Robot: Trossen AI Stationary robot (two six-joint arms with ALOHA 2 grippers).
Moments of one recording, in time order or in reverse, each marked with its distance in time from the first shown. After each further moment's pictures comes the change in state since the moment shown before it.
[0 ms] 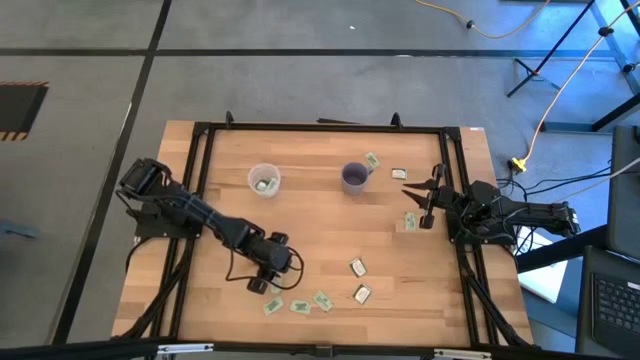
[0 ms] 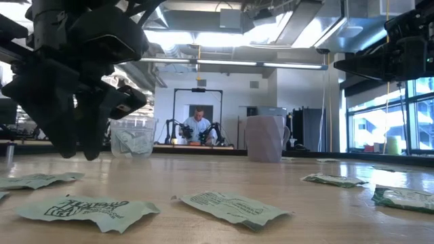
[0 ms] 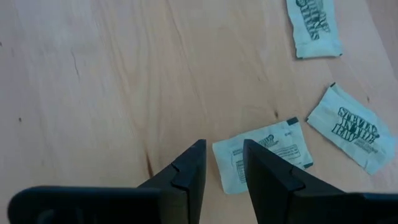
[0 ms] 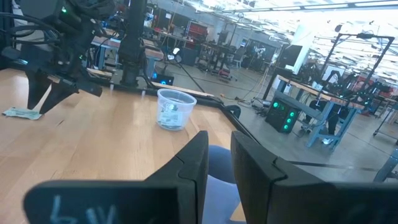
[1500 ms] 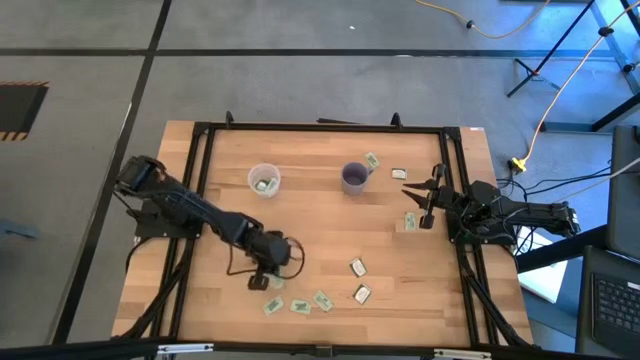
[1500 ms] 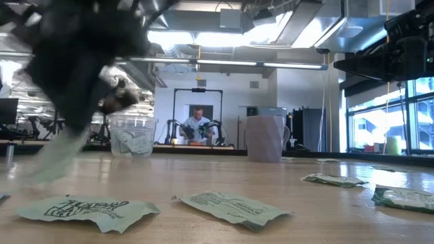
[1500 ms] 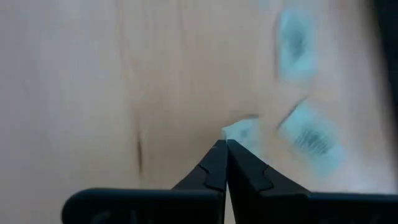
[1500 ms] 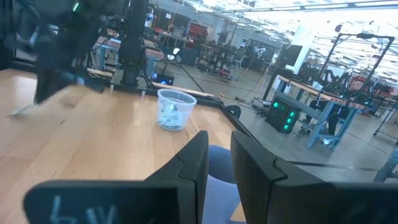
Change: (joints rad) left arm 0.055 -0.072 -0.003 -0.037 0.098 -0.171; right arm 0.000 0.000 0.000 0.000 0.000 0.001
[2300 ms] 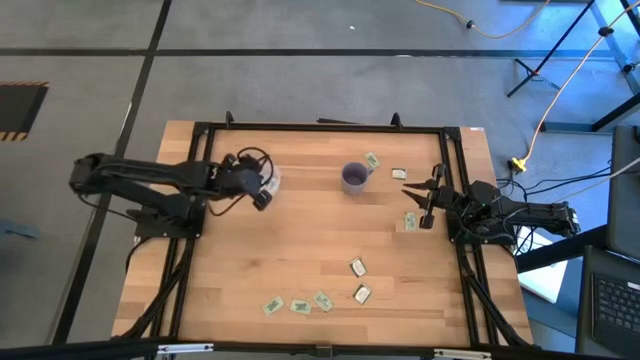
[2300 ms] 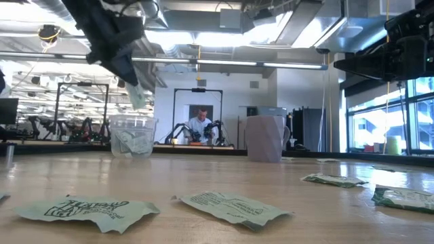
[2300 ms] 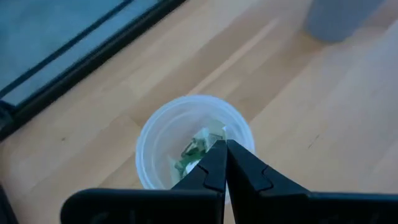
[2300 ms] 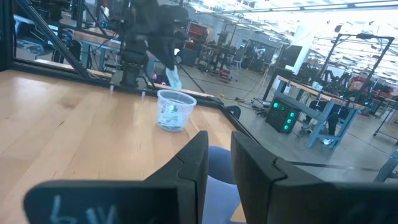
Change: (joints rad) left arm 0.385 -0.485 0.002 -0.455 -0.712 -0.298; right arm 0.000 0.000 0.000 0.003 0.000 0.001
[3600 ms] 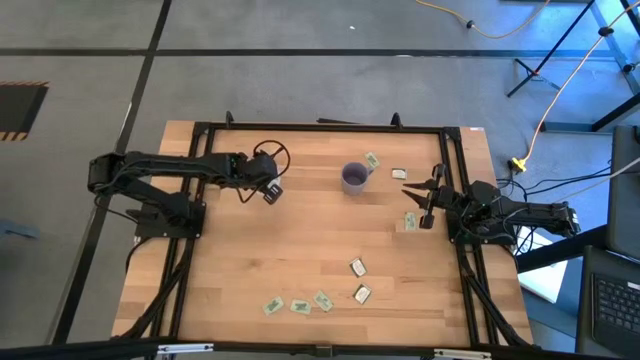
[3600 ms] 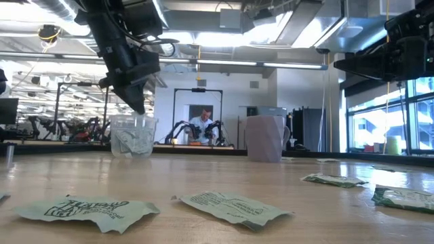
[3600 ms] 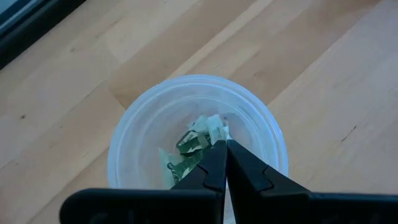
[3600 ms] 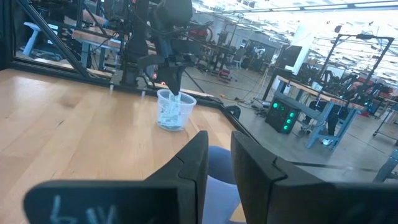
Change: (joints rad) left arm 0.206 0.203 0.002 0.096 0.217 0.078; right arm 0.000 0.000 0.000 -0.001 0.000 -0.004
